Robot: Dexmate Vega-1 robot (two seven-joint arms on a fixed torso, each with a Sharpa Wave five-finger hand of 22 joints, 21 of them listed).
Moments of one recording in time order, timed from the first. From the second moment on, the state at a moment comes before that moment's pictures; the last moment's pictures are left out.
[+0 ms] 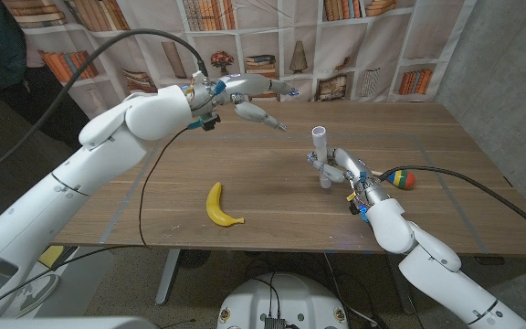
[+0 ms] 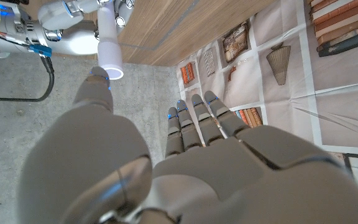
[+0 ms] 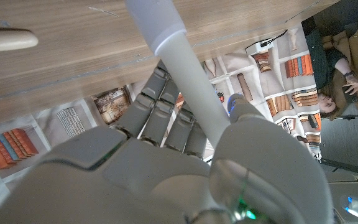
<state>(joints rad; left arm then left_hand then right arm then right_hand) 0.76 0.85 0.30 -2.20 0.36 -0.11 -0.44 0.83 -0.09 0.21 -0.13 0.25 0.29 0.03 0.22 0.19 0.36 -0.06 0.22 0.20 0.33 -0.04 0.20 0.18 0.27 -0.04 0.23 0.18 -1.34 -0.61 -0.31 -2.11 -0.42 -0.13 -0.21 0.73 0.19 0.40 0.00 0.19 0.74 -0.11 0.22 0.29 0.86 -0.10 0.21 0.18 0.86 -0.11 0.24 0.23 0.73 -0.07 0.44 0.27</state>
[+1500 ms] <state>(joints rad) 0.37 0.69 0.60 -2.18 0.56 -0.10 -0.88 0.95 -0.03 0.24 -0.15 0.24 0.26 0.03 0.20 0.20 0.35 -0.08 0.20 0.21 0.34 -0.04 0.20 0.18 0.29 -0.03 0.22 0.18 -1.32 -0.60 -0.33 -2.08 -0.37 -0.08 -0.20 0.74 0.19 0.42 -0.02 0.19 0.75 -0.10 0.22 0.29 0.87 -0.10 0.21 0.19 0.86 -0.11 0.24 0.23 0.72 -0.07 0.46 0.26</state>
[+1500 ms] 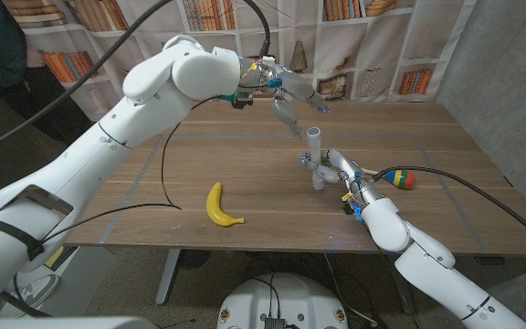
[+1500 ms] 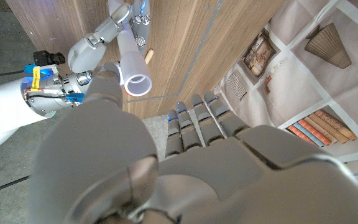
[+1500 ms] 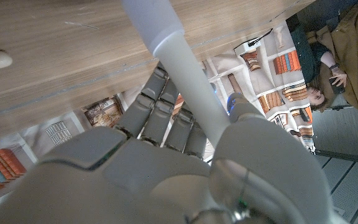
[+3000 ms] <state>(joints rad) 0.34 0.60 0.66 -2.04 0.48 -0.19 -0.88 1.11 0.05 0.29 -0.15 0.20 0.41 0.01 0.24 0.20 0.50 -0.11 0.24 0.22 0.49 -0.05 0.22 0.20 0.55 0.03 0.31 0.19 -1.35 -0.60 -0.30 -2.10 -0.36 -0.06 -0.22 0.74 0.19 0.43 -0.03 0.19 0.76 -0.09 0.23 0.31 0.89 -0.10 0.22 0.19 0.89 -0.12 0.24 0.23 0.74 -0.08 0.49 0.26</state>
